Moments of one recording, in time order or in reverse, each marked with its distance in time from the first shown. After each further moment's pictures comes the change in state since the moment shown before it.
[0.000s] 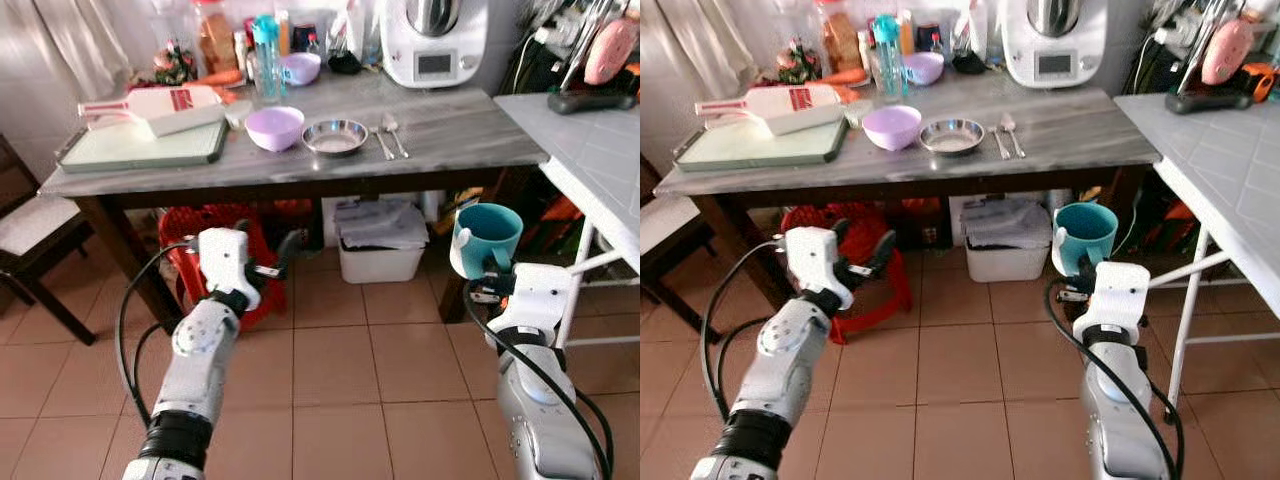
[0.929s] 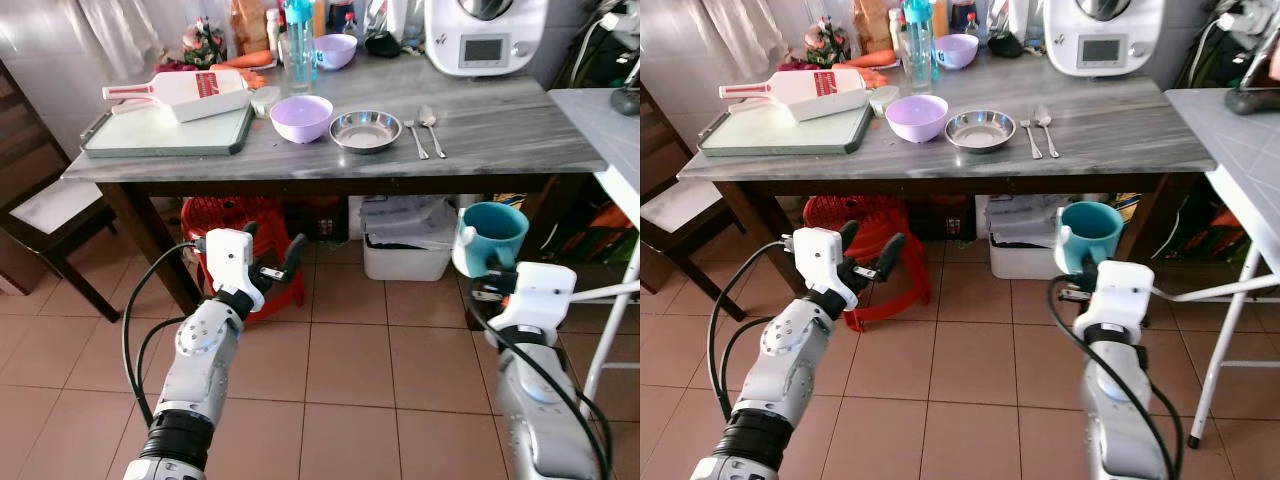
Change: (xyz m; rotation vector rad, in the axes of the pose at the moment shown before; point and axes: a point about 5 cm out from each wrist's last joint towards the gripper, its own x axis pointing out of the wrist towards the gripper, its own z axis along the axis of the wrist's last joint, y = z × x) left arm -0.002 -0.001 -0.003 -0.024 0.016 -0.034; right arm 0.000 0.006 0.001 0.025 -0.003 -0.004
